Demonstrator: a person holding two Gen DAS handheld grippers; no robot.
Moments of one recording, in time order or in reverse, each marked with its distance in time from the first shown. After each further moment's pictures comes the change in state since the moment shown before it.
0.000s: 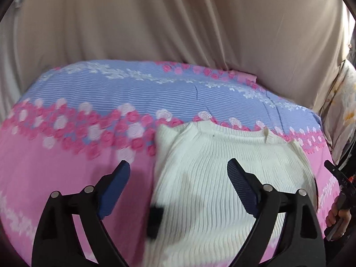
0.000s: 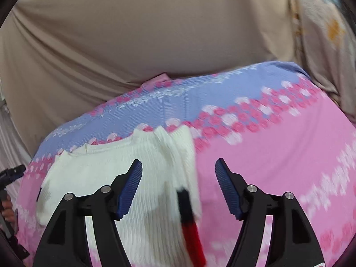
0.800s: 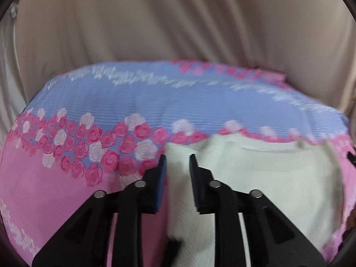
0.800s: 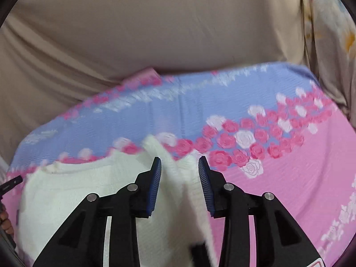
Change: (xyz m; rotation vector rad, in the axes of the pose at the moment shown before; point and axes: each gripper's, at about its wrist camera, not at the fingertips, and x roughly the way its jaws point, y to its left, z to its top) left arm 0.017 -0.006 0.005 0.045 -0.062 0.115; right arm 0.037 0.028 0.017 -0.043 -0.048 -0.047
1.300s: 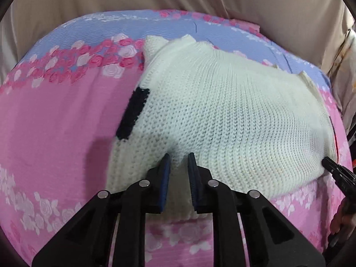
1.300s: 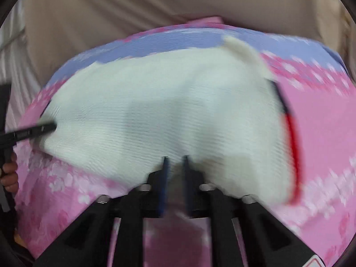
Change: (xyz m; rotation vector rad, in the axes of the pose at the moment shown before) left arm -0.010 -0.005 -0.118 0.017 0.212 -0.087; right arm -0.050 -0.011 -0.134 -0.121 0.252 -0.027
